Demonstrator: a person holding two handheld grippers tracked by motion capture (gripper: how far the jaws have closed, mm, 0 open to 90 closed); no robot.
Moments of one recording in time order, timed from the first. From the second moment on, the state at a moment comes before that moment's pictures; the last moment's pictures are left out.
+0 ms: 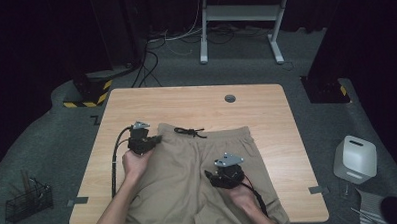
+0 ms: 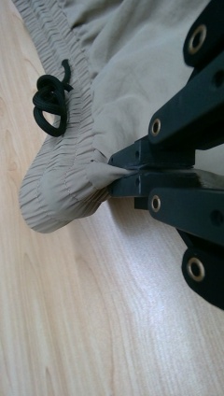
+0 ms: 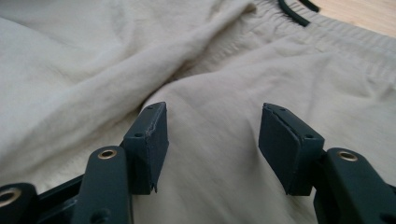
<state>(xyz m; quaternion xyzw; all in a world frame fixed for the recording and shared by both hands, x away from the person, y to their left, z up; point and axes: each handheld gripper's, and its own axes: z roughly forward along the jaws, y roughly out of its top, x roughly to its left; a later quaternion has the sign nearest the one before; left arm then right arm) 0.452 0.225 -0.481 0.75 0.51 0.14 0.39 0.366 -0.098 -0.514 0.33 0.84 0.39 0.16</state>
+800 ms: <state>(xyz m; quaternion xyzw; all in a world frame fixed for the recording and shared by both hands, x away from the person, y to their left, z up) 0.473 0.244 -0.467 0.73 0.54 0.14 0.40 0.398 -0.059 -0.524 0.33 0.86 0.37 0.16</state>
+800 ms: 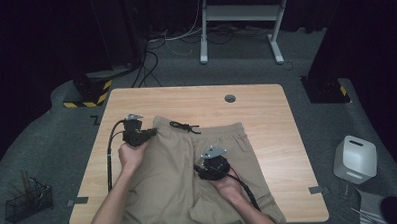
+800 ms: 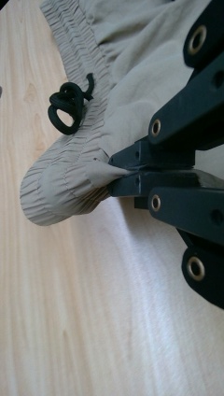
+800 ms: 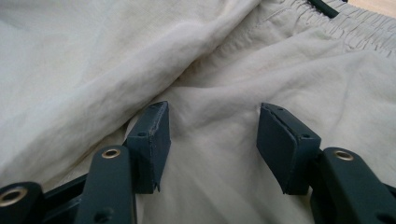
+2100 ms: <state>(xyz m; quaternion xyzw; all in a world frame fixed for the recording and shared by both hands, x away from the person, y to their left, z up) 0.467 0.225 -0.442 0.73 0.52 0.14 0.42 0.396 -0.138 -0.523 0.38 0.83 0.36 0.18</state>
